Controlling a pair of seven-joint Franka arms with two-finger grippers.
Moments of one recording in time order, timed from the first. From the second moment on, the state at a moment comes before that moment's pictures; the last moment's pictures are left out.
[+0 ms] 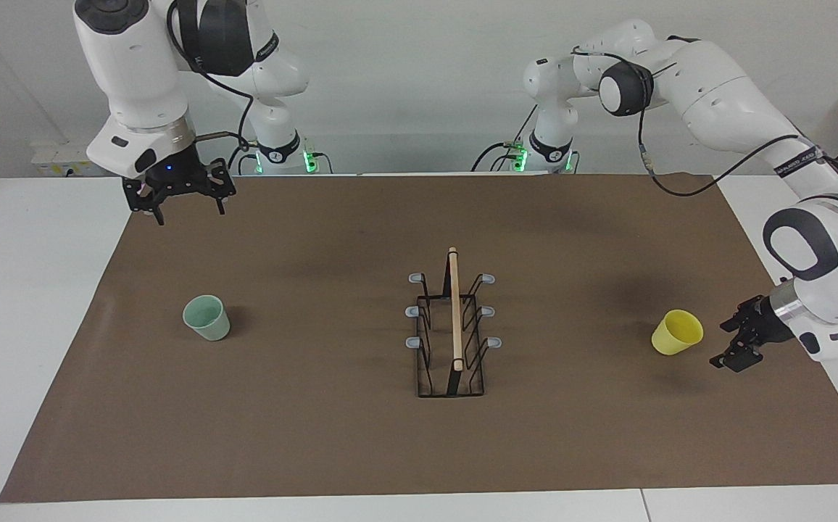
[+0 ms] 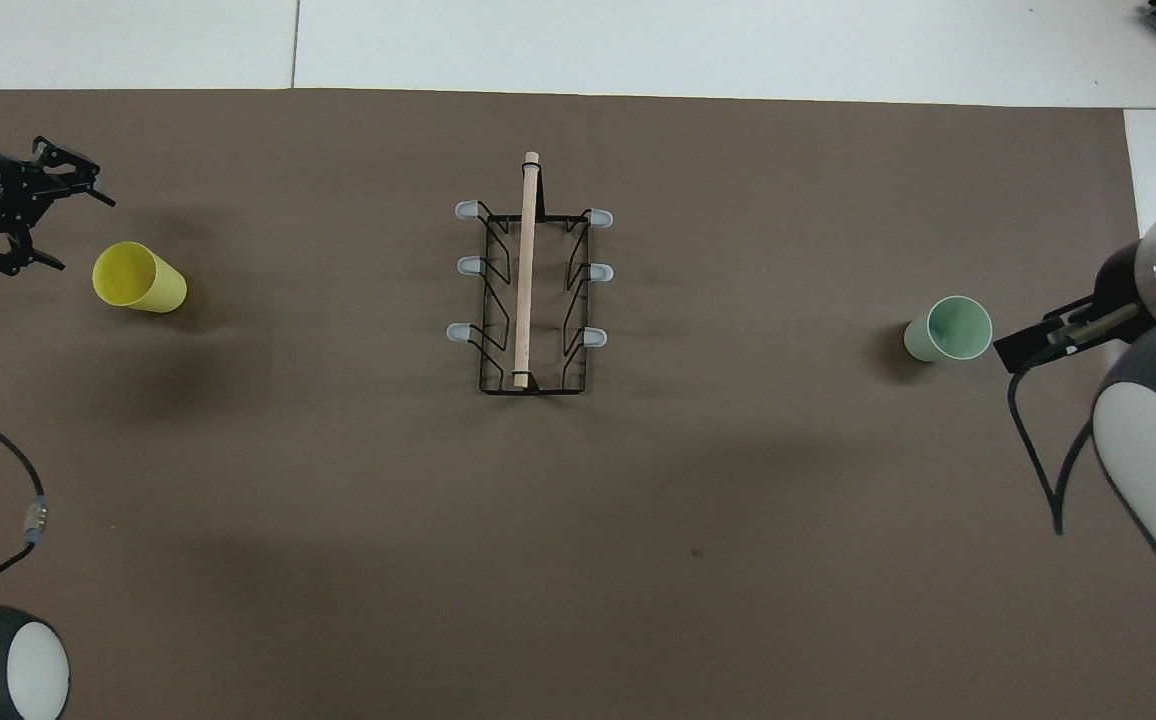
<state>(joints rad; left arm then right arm) 0.07 0.78 0.23 -1.07 -0.31 1.73 -0.62 0.03 -0.01 0.03 -1.67 -0.15 1.65 -0.36</state>
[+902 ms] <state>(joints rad) 0.17 0.69 0.24 -1.34 -0.69 1.79 -0.95 0.06 -0.01 0.05 -1.80 -0.43 1.72 -0.84</state>
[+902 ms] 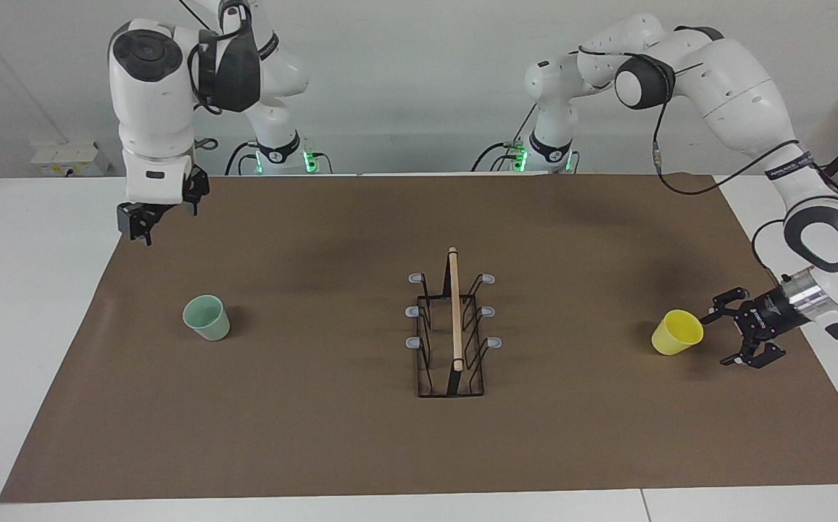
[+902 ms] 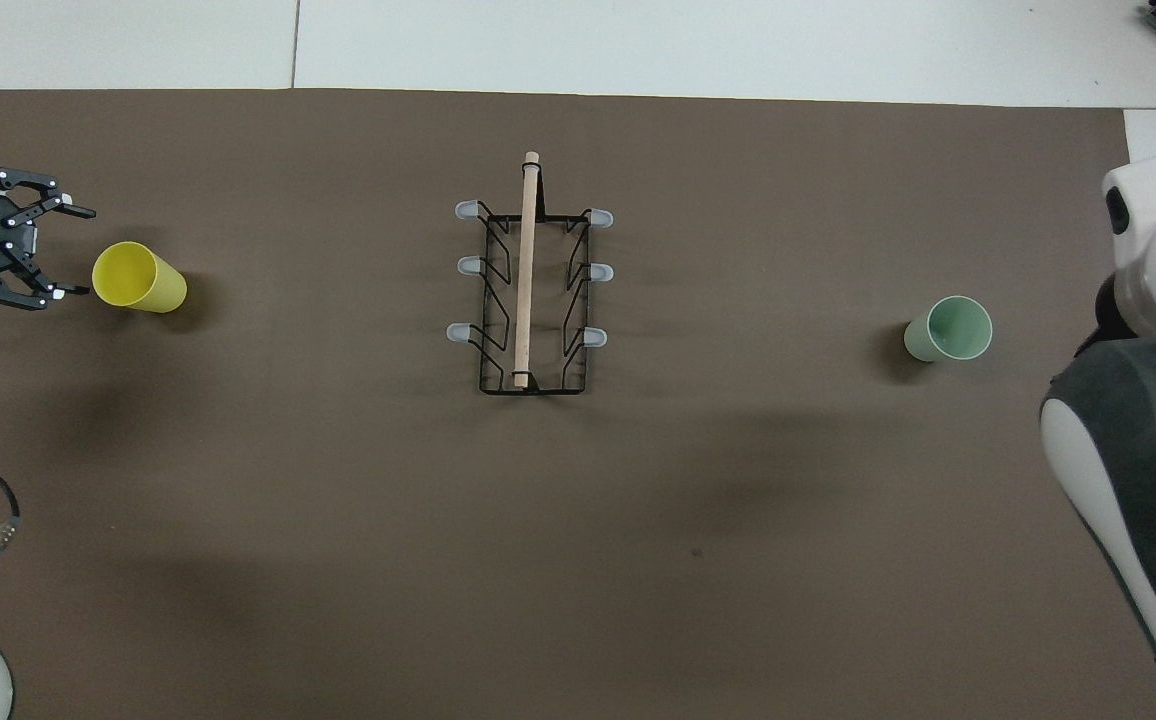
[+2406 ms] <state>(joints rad) 0.05 0.53 0.23 -1.77 -1.03 2.14 -0.97 0.26 0.27 0.05 -1.99 -0.93 1.98 -0.80</state>
